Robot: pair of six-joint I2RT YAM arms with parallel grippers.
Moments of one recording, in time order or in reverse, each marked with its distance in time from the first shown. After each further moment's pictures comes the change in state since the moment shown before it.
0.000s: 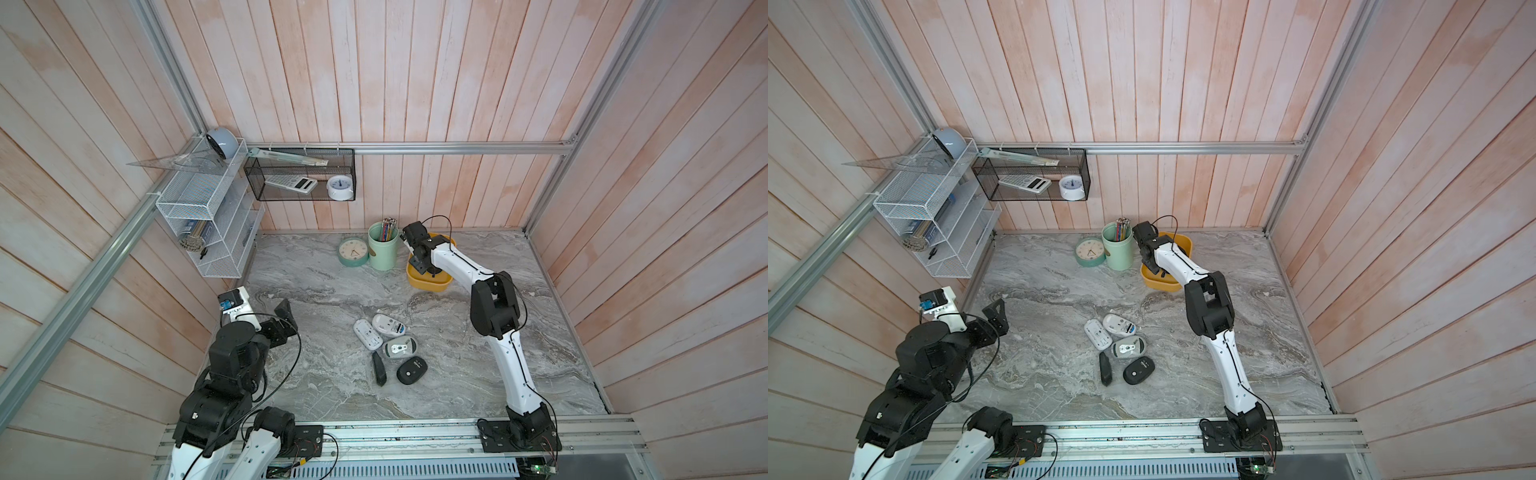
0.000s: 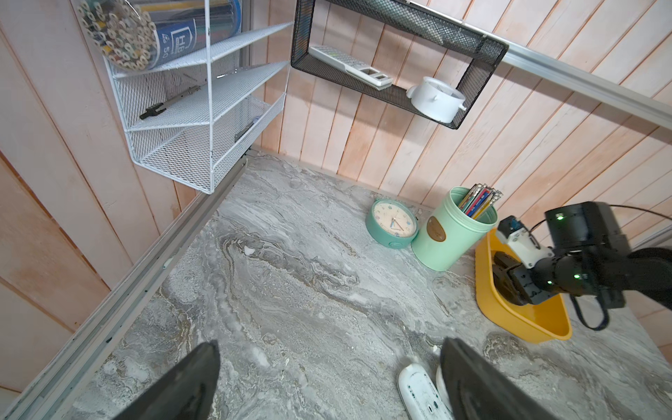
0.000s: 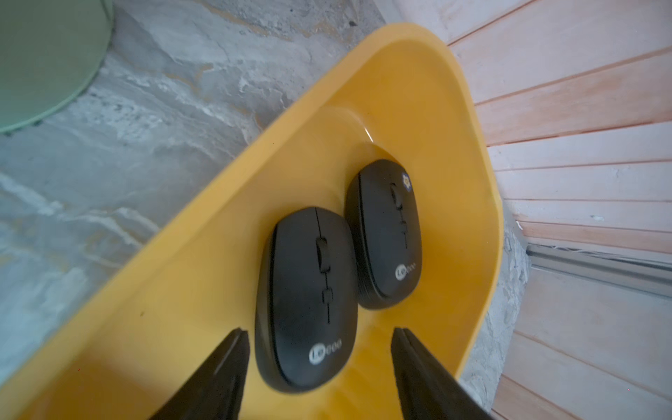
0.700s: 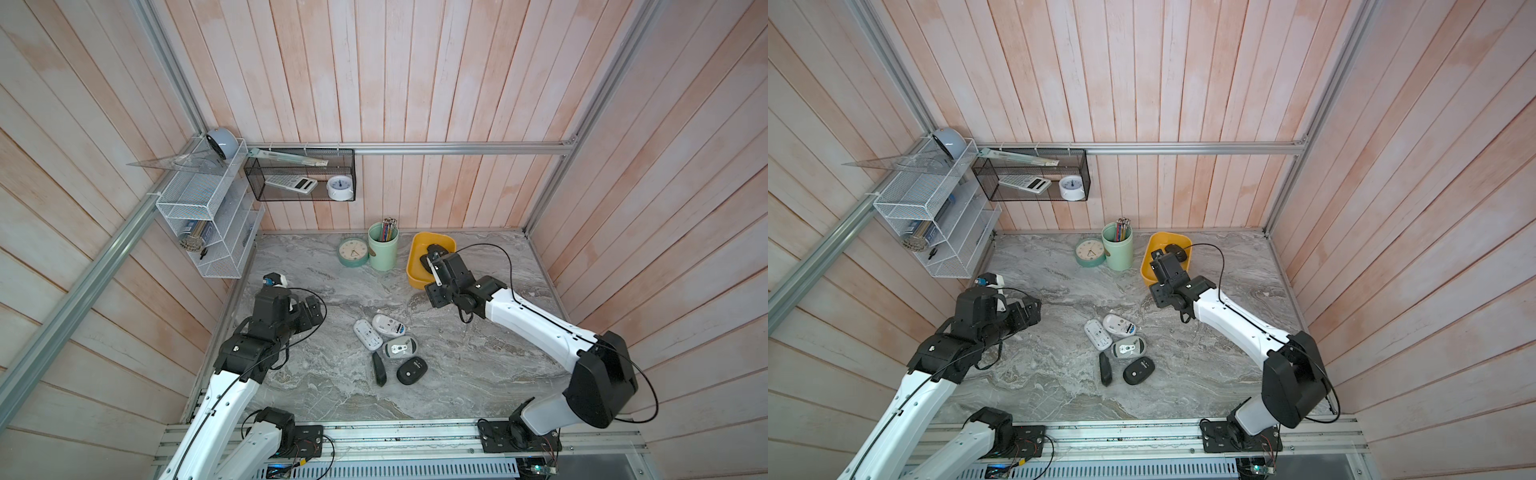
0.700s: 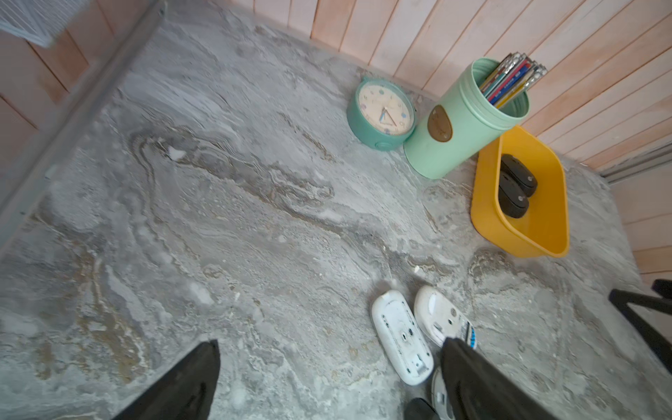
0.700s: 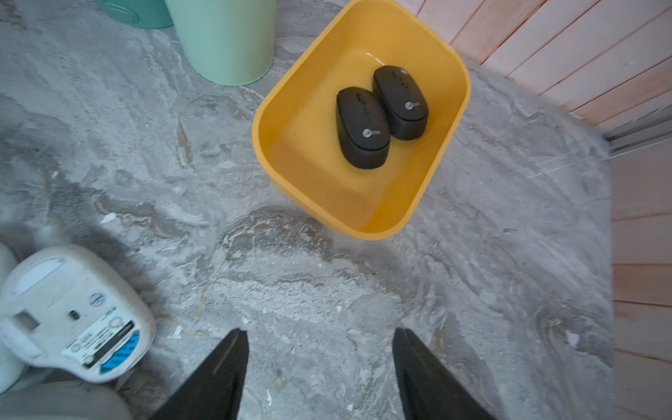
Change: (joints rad) left arm 0.007 0.346 -0.011 0.010 0.269 -0.136; right arm 0.134 -0.904 -0.950 0.218 -0.179 0.425
